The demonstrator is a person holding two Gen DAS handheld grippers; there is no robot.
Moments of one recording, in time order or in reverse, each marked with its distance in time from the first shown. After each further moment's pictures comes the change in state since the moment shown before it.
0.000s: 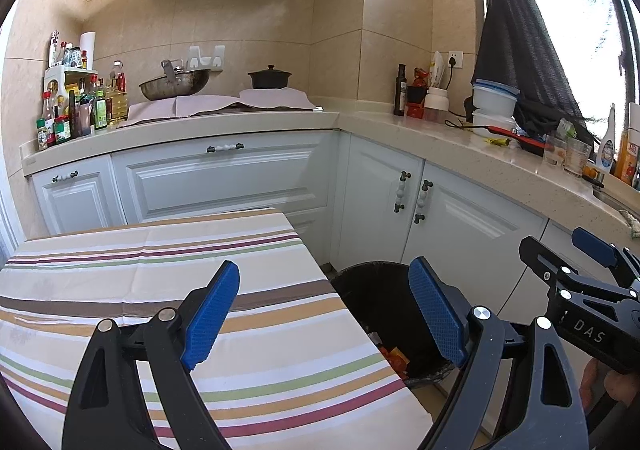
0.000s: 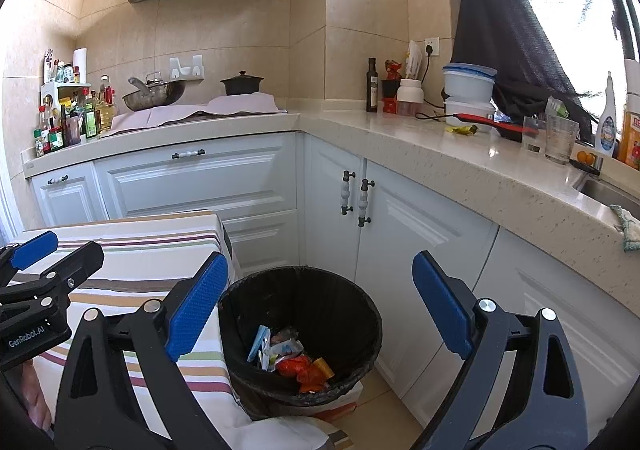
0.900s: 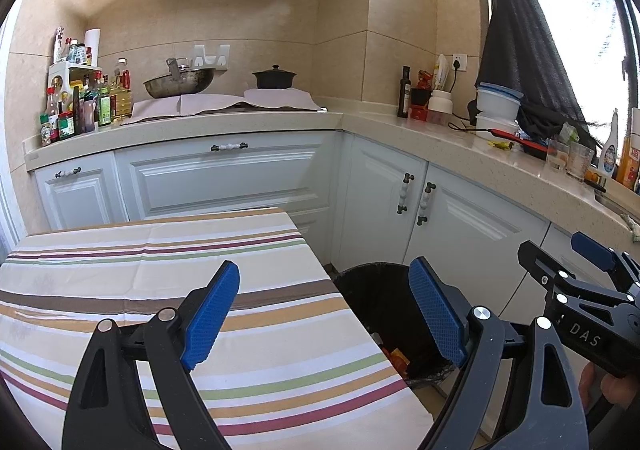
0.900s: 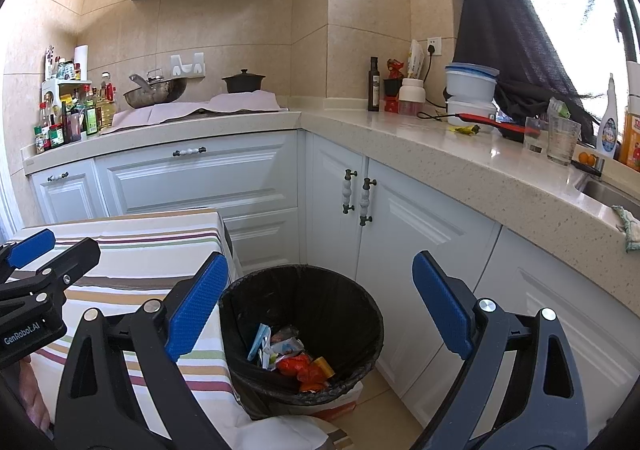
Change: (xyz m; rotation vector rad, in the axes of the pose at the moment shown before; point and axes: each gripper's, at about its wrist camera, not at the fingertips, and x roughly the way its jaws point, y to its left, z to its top) left arm -0.002 0.004 0.000 -0.016 -0.001 0.008; right arm 0.003 0.003 -0.003 -0.004 0.005 0.001
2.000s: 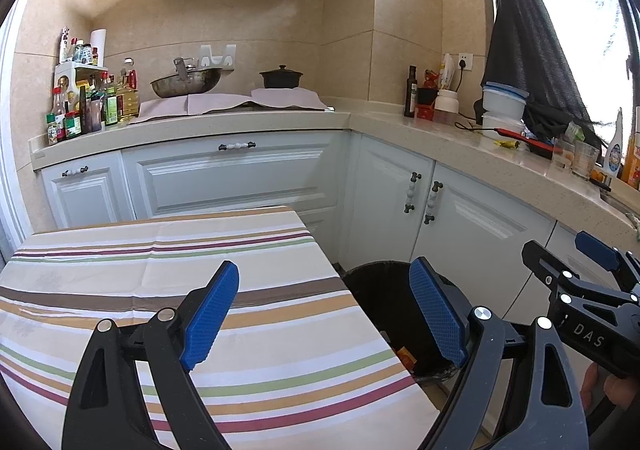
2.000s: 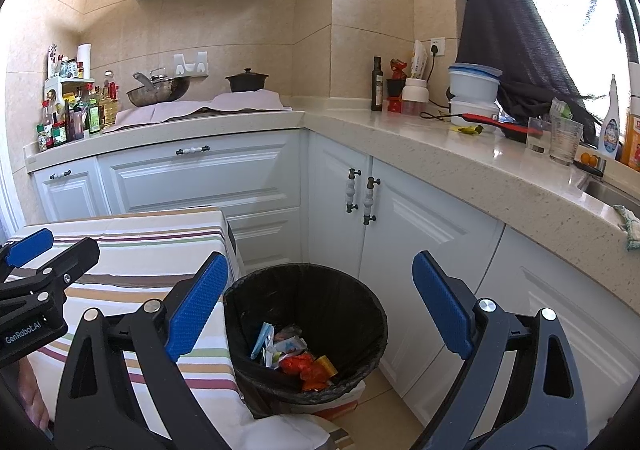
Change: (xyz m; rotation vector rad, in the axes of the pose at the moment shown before) left arm -0.002 0.004 -0.004 -0.002 0.002 0.022; right arm 0.001 0.004 0.000 -0.007 0.001 0.006
